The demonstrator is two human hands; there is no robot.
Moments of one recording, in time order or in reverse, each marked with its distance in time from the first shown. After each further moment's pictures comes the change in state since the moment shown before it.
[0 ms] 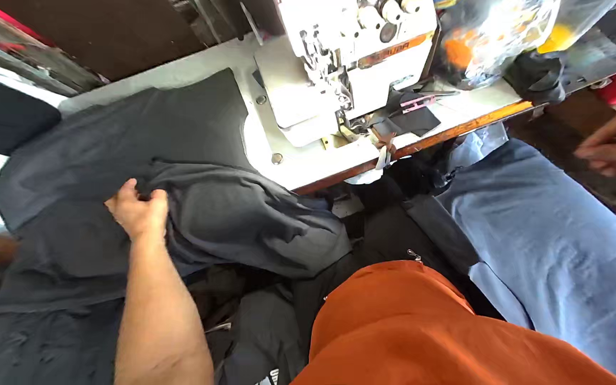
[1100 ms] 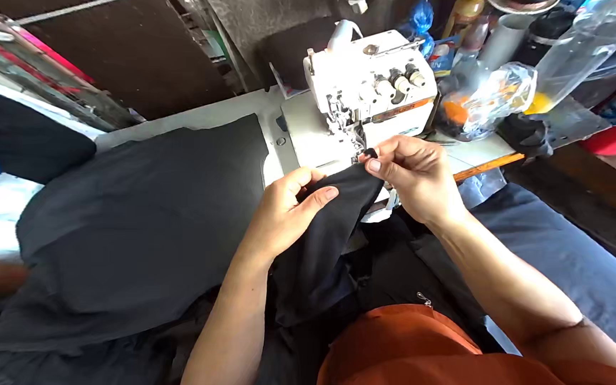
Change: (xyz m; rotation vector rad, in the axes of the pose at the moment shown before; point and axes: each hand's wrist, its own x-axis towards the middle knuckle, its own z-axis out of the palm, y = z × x) left_hand -0.134 0.239 -0.007 -0.619 -0.602 0.771; right_hand 0.046 -0.236 0.276 0.638 -0.140 -0.539
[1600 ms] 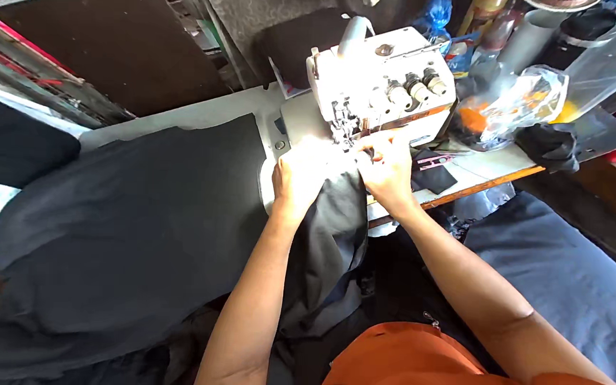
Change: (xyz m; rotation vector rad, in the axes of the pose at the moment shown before) left_hand 0.089 -0.080 0.030 0.562 0.240 -0.145; right_hand 0.036 0.108 0.006 -0.839 0.269 -0.084
